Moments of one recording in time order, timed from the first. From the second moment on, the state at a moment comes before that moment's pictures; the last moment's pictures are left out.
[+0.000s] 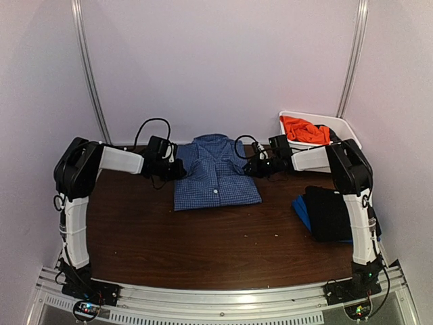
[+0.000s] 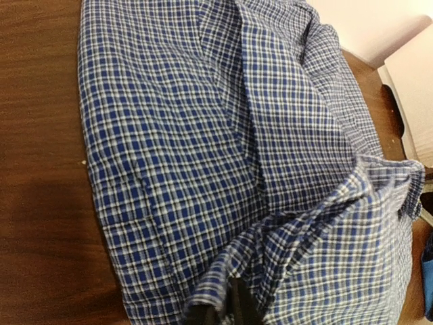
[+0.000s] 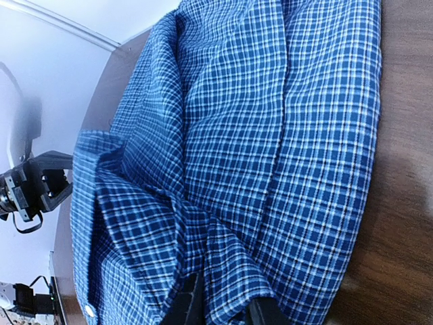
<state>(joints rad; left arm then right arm) -0.43 2.14 1.37 0.03 0.21 -0.50 0.37 2.32 1.61 0.04 -0.60 0.49</state>
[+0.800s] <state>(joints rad) -0.49 1.78 1.17 0.02 0.29 -0.37 0.38 1.94 1.32 0.01 -0.64 0.38</state>
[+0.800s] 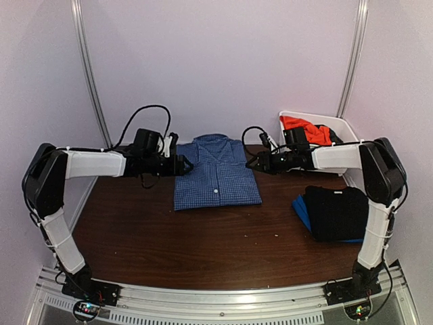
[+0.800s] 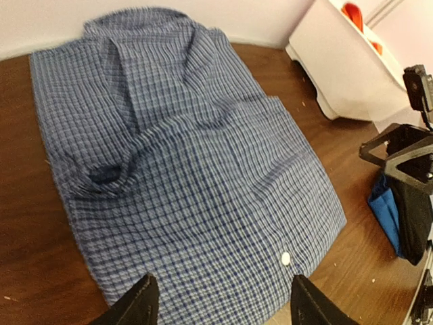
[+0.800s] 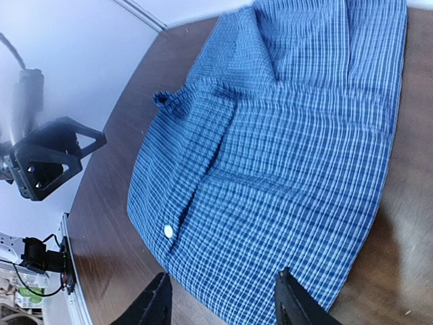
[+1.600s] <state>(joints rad) -0.57 1.85 0.79 0.36 0.35 -0.56 0.52 2.02 1.05 0.20 -0.68 0.42</state>
